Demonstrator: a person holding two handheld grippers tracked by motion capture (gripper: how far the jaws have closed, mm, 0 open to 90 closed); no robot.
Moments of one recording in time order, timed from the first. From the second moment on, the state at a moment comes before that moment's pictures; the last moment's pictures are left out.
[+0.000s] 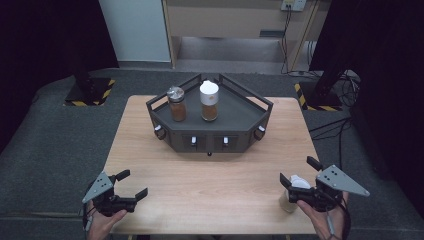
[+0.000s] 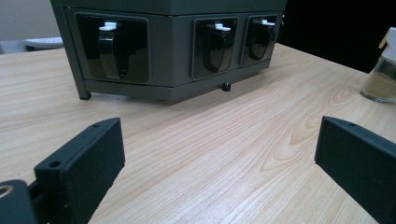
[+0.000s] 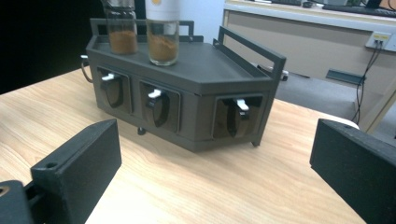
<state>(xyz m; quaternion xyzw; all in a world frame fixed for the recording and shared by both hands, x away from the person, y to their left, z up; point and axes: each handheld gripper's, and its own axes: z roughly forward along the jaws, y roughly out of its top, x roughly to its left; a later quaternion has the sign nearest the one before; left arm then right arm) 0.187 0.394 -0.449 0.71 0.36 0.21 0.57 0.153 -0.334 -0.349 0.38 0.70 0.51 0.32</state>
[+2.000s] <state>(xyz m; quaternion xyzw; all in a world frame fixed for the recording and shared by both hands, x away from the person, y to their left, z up) 0.190 0.396 -0.451 0.71 0.36 0.20 0.57 0.127 -0.350 -0.405 0.41 0.68 0.51 0.33</state>
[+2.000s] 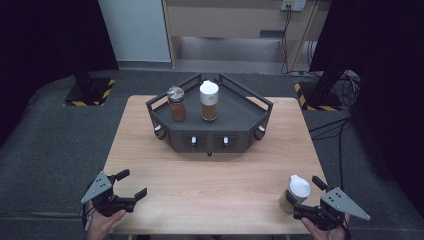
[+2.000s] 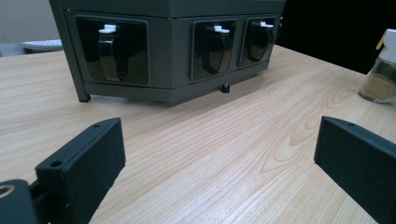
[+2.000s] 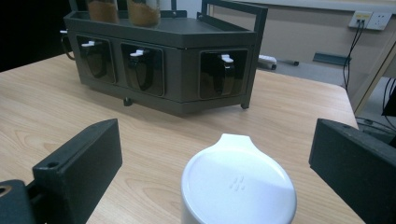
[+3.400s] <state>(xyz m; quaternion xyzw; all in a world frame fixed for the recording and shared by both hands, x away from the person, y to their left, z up) 0.190 0.395 -0.451 0.71 0.36 0.20 0.57 0.156 -0.349 -0.399 0.47 0.71 0.44 0.27</state>
